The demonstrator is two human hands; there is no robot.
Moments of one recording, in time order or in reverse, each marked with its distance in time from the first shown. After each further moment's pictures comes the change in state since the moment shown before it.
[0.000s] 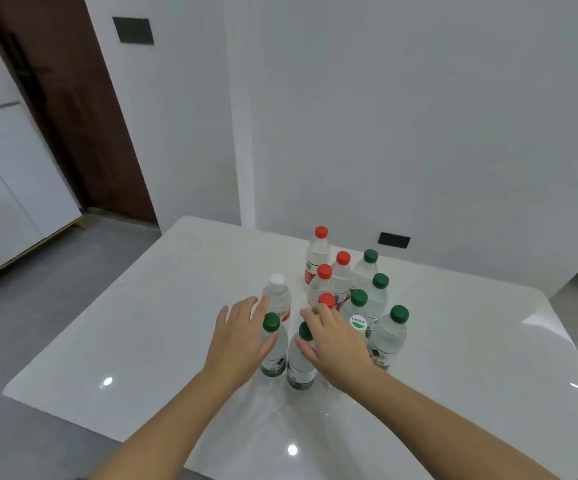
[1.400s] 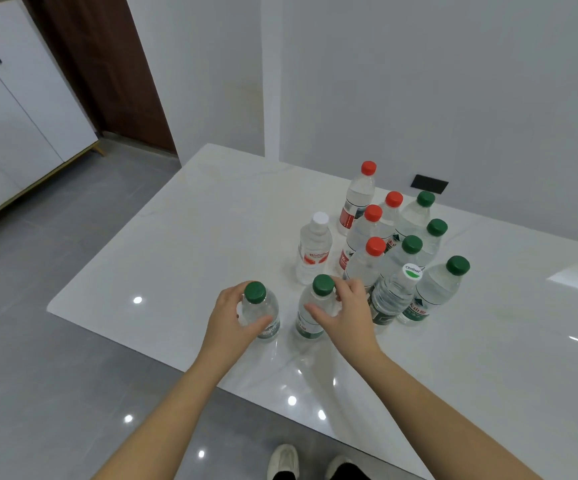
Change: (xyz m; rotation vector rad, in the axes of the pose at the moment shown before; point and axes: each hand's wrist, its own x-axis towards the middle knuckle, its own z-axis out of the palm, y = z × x) left_hand -0.080 -0.055 0.020 -0.936 -0.112 -0.545; right_hand -0.005 -0.044 0.078 0.723 0.150 0.334
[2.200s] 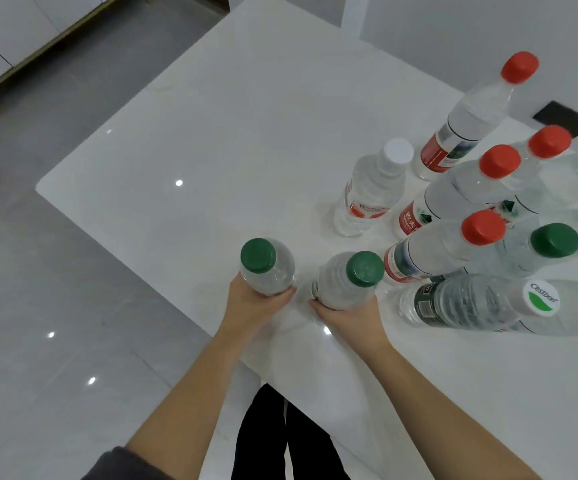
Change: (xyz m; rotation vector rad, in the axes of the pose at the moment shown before) left_hand 0.023 -0.094 0.091 -0.249 0.240 -0.400; right_hand 0.028 0.110 0.075 0.231 -0.405 0.273
